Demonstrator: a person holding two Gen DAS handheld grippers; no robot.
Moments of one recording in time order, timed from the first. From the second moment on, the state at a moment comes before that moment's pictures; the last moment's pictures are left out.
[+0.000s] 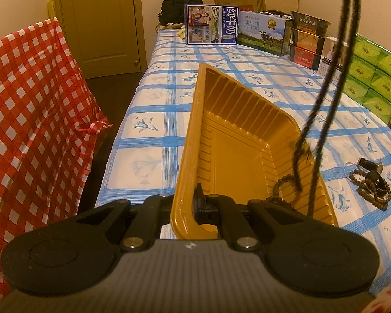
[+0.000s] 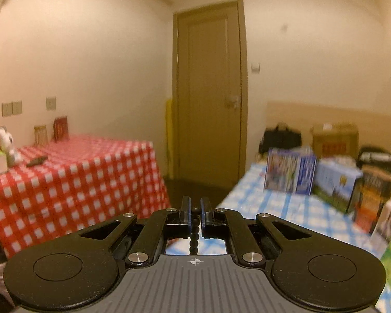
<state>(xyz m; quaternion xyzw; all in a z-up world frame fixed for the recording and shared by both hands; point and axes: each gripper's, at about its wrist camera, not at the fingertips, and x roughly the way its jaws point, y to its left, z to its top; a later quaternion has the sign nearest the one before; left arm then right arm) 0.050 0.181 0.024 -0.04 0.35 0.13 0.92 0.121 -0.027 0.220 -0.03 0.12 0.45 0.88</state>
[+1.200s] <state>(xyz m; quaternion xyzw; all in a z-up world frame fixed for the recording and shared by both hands) 0.049 0.181 0.022 -0.04 0.35 0.13 0.92 0.165 0.008 0.056 -0.08 0.37 0.45 0.81</state>
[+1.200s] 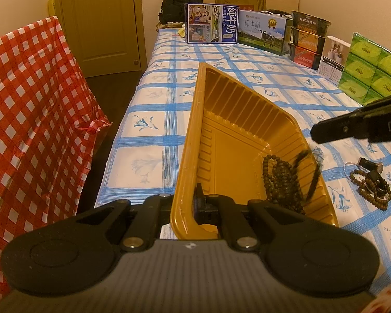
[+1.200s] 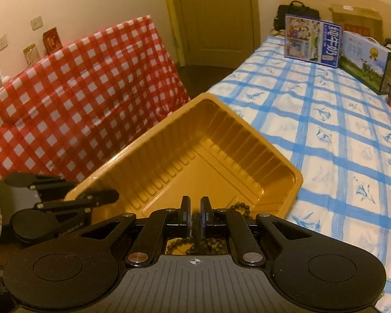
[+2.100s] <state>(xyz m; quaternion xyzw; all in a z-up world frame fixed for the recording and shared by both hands) 0.047 0.183 0.017 -0.04 0.35 0.13 0.92 0.133 -0.158 -0.013 0.02 0.37 0.22 0.90</state>
